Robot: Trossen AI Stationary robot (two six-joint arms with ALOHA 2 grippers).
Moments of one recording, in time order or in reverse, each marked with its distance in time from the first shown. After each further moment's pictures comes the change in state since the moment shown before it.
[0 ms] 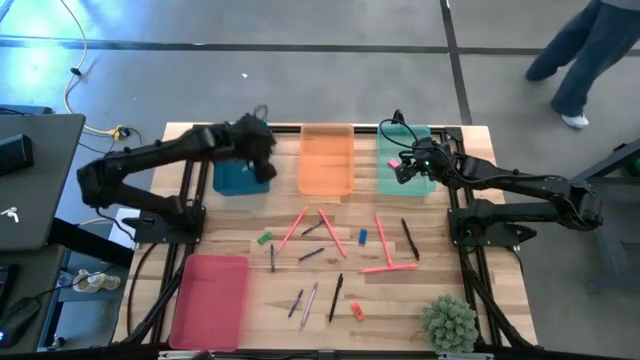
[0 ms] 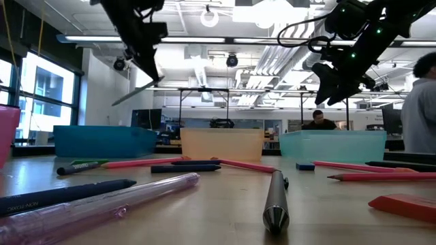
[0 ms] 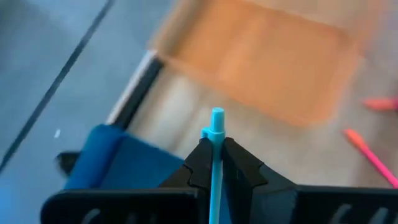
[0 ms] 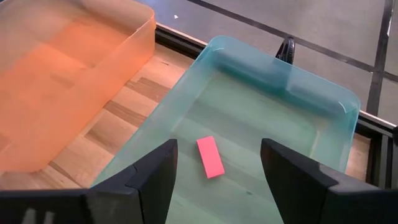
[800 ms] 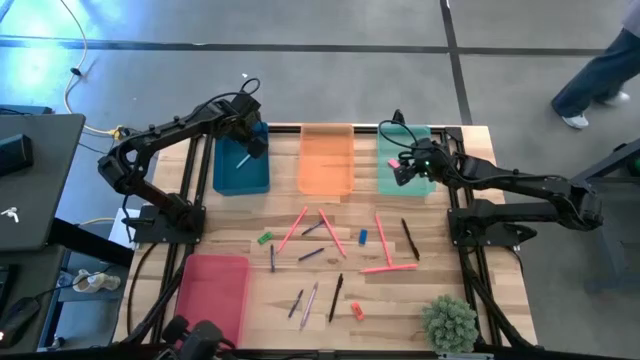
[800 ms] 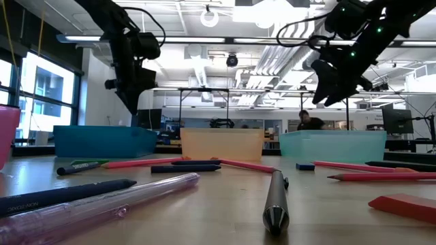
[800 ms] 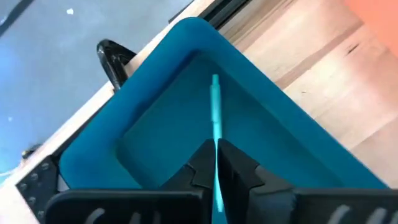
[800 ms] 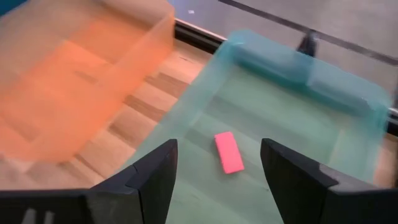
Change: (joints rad) left arm 0.359 0.213 0.000 -0.054 0.040 -0.038; right arm 0.004 0.000 0.000 0.017 -0.082 0.011
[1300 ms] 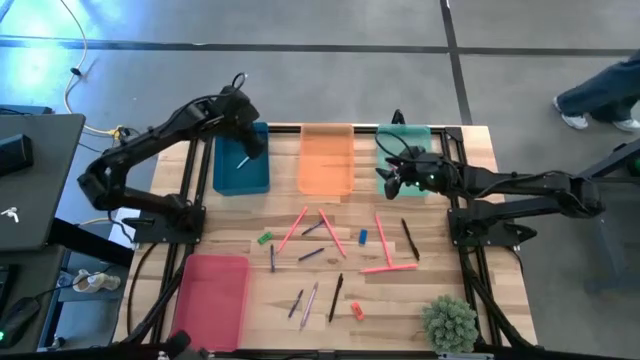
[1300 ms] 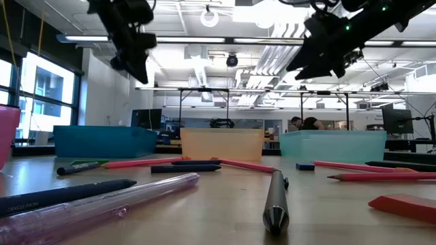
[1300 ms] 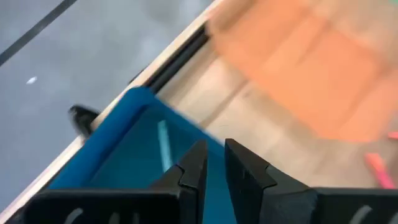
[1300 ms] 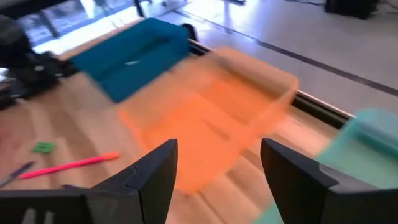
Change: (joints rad) left arm -0.096 -0.211 0.046 -0.020 0.169 0.009; right arm 0.255 0.000 0.000 0.315 -0.040 -0.040
